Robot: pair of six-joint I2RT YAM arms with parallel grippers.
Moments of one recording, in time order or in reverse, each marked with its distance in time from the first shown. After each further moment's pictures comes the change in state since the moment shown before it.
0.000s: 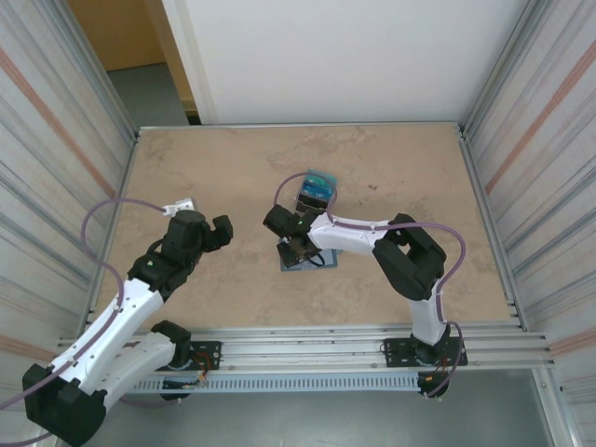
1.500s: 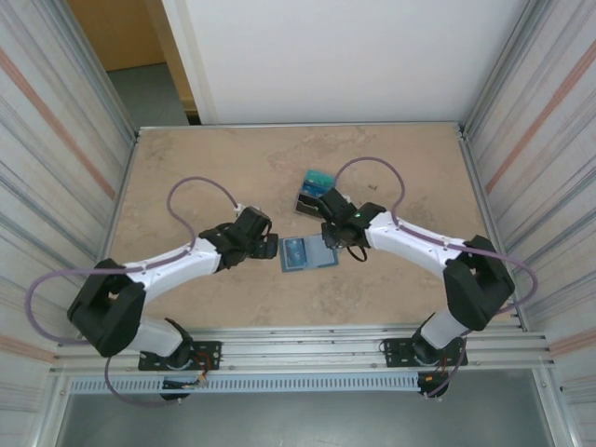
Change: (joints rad) left arm -0.254 0.583 0.115 0.135 0.024 0.085; right arm -0.196 -0.423 -0.279 0.032 0.064 0.132
